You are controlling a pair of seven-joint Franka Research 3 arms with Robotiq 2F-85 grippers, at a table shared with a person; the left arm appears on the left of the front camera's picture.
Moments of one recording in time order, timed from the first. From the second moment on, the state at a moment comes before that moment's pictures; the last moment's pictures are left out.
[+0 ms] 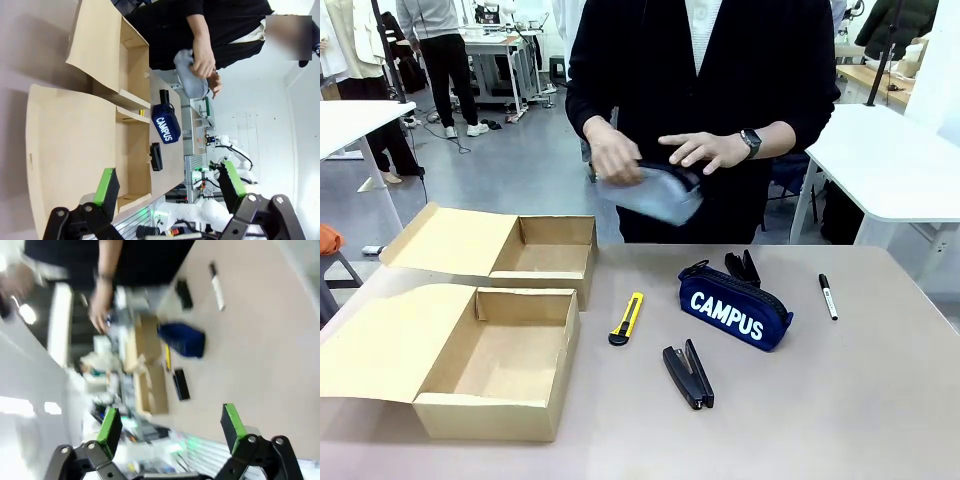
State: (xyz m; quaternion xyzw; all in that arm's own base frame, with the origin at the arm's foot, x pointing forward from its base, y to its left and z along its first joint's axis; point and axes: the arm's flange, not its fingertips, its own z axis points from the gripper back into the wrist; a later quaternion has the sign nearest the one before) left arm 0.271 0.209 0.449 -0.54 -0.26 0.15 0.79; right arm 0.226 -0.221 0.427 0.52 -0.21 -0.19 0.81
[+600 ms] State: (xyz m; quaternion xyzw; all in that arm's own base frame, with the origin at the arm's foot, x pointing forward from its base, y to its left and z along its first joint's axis) left arm 0.271 0.210 0.448 -0.54 -0.26 0.15 0.79; right arm 0.305 -0.048 0.469 0.43 -0.11 0.04 0.90
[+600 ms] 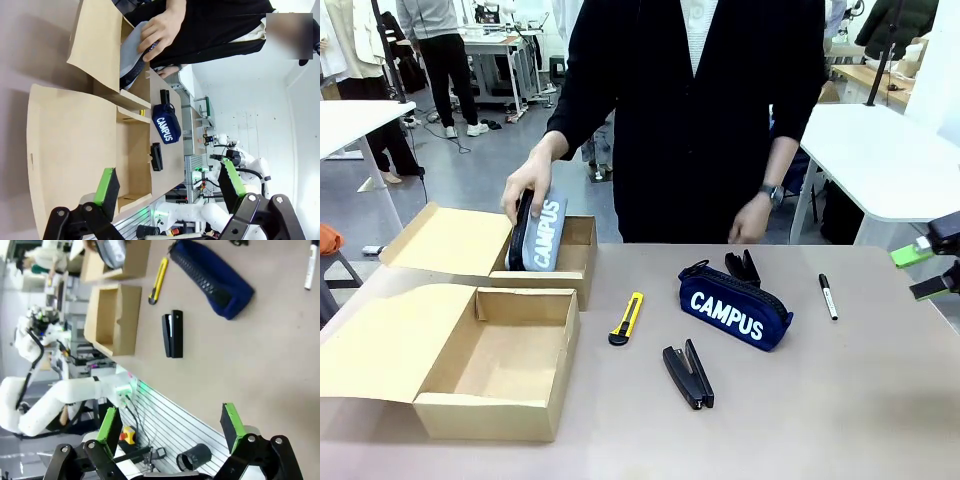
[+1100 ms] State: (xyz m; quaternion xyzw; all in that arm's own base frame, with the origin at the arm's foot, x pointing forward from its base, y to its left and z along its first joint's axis) left arm 0.271 0.210 0.449 -0.54 -0.26 0.15 0.79; right arm 0.317 0.004 0.460 0.32 -0.07 0.13 0.94
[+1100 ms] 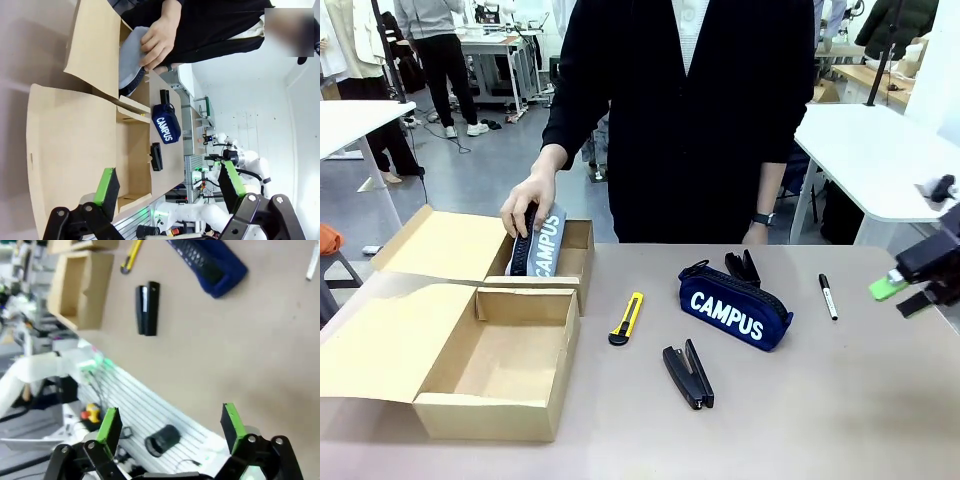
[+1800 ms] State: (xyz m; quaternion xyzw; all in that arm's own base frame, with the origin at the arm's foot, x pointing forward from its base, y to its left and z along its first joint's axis) left arm 0.271 0.210 0.448 -0.54 -0.26 0.15 0.79; right arm 0.373 0.085 0.459 0.18 -0.12 0.27 0.94
